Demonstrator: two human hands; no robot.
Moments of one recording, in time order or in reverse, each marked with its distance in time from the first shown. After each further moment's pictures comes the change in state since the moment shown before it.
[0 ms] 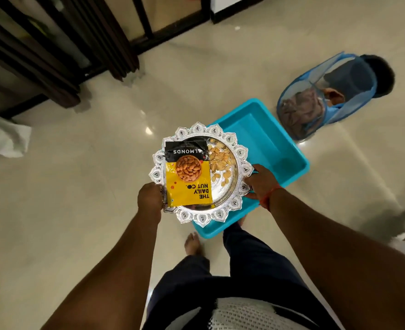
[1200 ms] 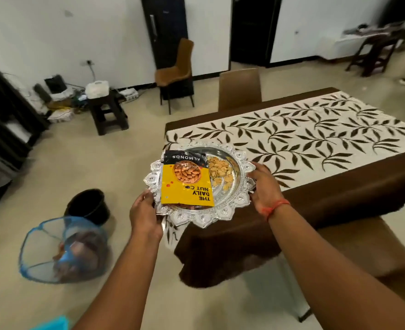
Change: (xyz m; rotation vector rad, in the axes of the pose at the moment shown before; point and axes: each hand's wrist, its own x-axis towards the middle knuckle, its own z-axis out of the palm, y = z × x) left_hand -0.589 -0.236 0.443 0.297 -1.220 0.448; right_hand -0.474 0.381 -0.494 1.401 1.137 -0.567
